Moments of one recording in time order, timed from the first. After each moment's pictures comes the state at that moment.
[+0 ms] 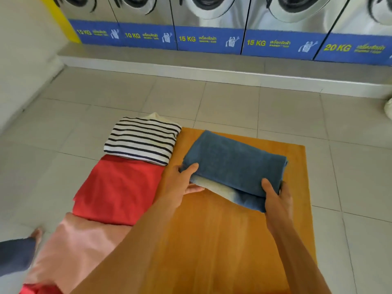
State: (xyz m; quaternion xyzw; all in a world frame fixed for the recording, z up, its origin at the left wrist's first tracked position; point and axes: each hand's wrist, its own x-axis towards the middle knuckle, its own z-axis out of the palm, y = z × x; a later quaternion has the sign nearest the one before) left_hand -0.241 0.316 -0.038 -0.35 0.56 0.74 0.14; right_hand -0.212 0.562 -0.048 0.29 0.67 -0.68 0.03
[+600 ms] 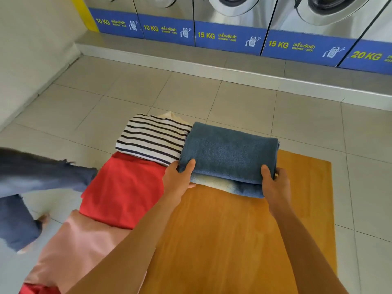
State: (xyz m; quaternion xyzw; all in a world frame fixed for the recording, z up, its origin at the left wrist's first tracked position) left_hand -0.259 0.267 -0.062 -0.37 0.70 0.61 0.02; right_hand -0.299 0.515 -0.068 0.25 0.78 -0.57 0.08
